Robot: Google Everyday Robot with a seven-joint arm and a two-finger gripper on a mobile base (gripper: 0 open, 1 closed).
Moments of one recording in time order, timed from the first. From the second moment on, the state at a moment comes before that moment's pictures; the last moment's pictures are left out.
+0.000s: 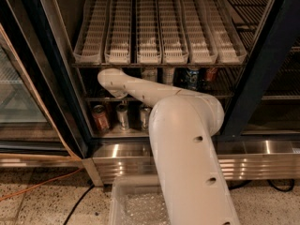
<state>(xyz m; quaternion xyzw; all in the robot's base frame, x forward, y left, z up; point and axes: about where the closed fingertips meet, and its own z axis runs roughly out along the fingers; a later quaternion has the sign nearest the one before) 0.937 0.197 0.775 -0.08 0.68 0.15 0.71</state>
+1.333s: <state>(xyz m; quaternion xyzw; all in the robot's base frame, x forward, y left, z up) 0.937 0.197 0.775 -0.08 0.68 0.15 0.71</state>
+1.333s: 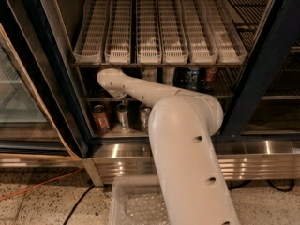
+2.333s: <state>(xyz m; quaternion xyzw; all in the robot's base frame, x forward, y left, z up) 0.920 0.206 0.790 -0.09 0.67 0.16 0.72</state>
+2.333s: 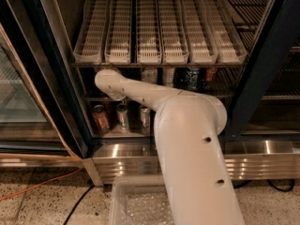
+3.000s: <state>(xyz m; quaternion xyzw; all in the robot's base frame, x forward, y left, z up) 0.892 0.202 0.789 -0.08 0.67 0.18 0.72</state>
